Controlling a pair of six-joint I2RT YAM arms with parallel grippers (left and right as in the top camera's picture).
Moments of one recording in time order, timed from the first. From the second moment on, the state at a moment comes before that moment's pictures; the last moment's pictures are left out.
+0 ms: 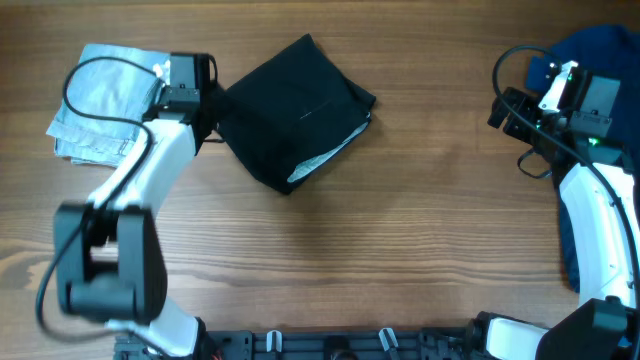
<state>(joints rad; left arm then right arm) -0.10 1.76 1.19 -0.32 -0.07 -0.66 -0.23 1.43 1.09 -0.52 -0.08 0.20</state>
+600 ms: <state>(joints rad) -0.44 1.94 1.22 0.03 0.11 -0.89 -0.23 1.43 1.09 -0.52 -0.08 0.20</state>
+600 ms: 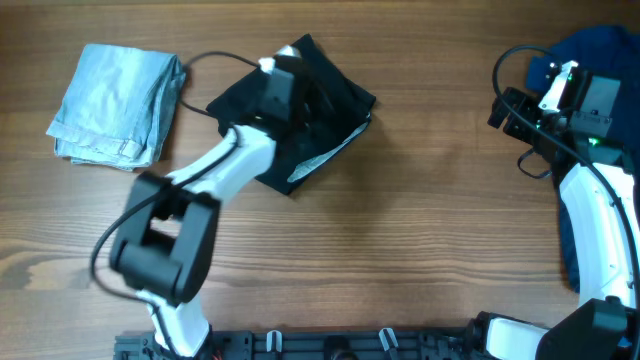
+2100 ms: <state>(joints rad) -0.20 1.90 1.63 -1.23 -0.10 -0.59 -0.23 1.43 1.09 -0.52 -0.08 0.20</state>
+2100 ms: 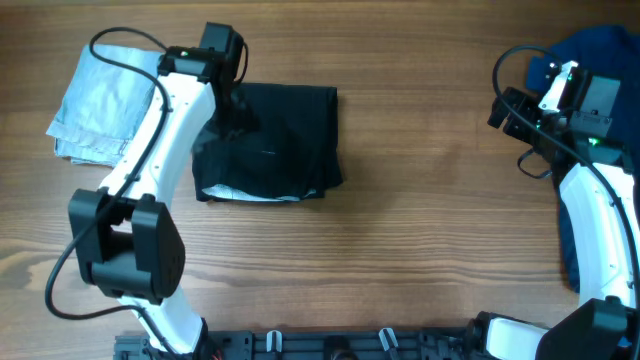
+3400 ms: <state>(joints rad) -0.06 1.85 1.09 -0.76 0.08 -0.52 -0.23 1.43 1.09 -0.52 -0.08 0.20</state>
